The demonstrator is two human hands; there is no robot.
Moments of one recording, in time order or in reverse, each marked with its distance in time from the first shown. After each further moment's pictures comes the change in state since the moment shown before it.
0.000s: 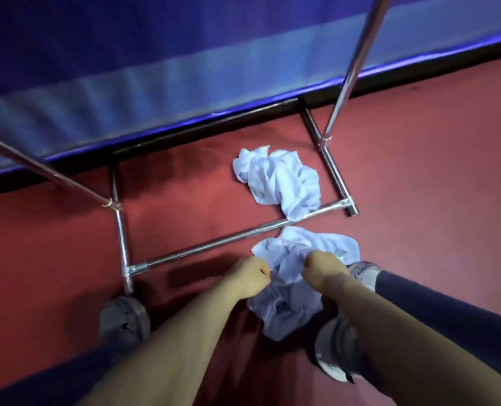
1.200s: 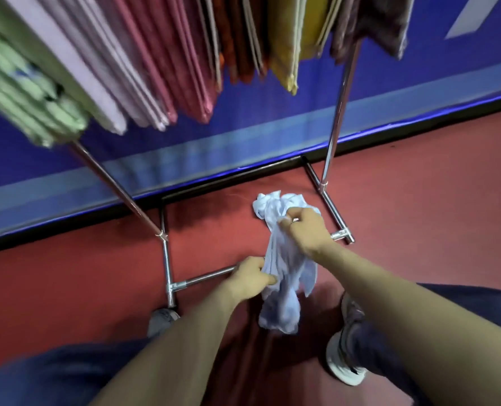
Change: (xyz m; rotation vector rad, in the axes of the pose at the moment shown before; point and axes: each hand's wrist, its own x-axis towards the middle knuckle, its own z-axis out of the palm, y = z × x) left_hand -0.144 0.028 -0.066 -0.277 0.214 0.092; right_hand -0.130 -0.102 -0.094 0.643 0.487 -0.337
